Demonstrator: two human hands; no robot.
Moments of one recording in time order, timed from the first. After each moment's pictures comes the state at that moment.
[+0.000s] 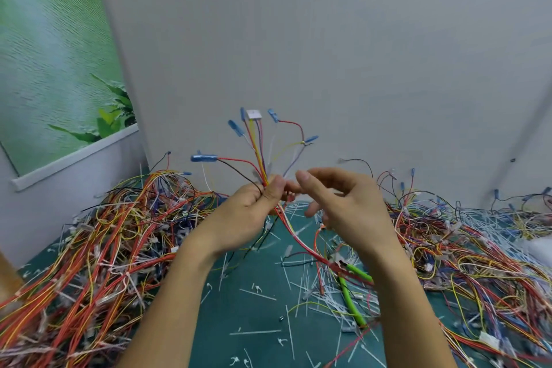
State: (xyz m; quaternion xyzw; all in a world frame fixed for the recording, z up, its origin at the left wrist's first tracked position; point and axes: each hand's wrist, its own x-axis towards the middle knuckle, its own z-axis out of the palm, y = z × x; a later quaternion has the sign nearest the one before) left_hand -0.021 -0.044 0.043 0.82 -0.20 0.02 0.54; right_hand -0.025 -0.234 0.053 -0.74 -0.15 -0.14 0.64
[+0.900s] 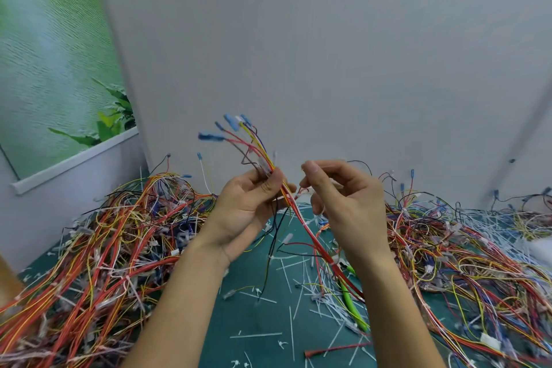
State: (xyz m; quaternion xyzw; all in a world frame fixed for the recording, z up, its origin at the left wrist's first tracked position) left_hand -0.014 -0.059 0.044 0.49 -0.16 0.00 0.86; right_hand -0.025 -0.222 0.049 -0.64 -0.20 -0.21 0.71
